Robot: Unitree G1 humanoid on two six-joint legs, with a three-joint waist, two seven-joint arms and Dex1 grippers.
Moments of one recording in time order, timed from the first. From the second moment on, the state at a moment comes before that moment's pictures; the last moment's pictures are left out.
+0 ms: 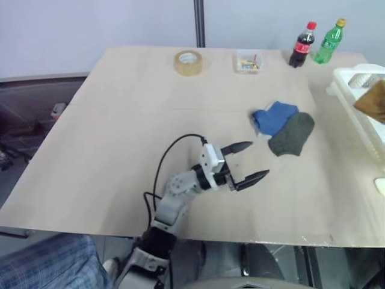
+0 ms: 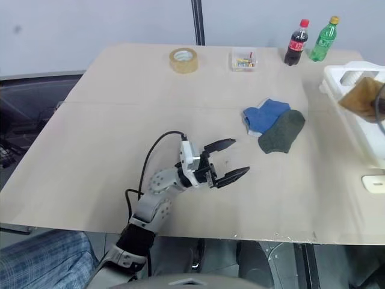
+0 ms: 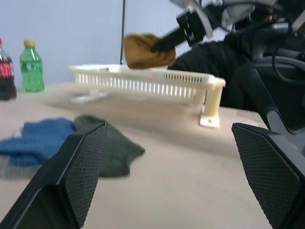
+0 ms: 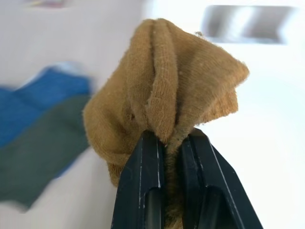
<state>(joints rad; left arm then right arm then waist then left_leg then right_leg) -0.31 0.06 -0.29 0.03 -0.33 -0.08 -0.90 -0.69 -1.17 -0.31 0.44 0.47 0.99 0.64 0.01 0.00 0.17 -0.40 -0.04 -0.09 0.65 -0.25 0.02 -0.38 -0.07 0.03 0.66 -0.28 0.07</state>
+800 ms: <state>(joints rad) -0.39 0.02 -0.28 0.12 -0.30 -0.15 -0.87 -0.56 -1.08 -0.25 0.57 0.16 0.30 0.54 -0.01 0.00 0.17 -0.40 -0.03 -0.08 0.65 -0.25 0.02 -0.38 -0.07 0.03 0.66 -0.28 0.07</state>
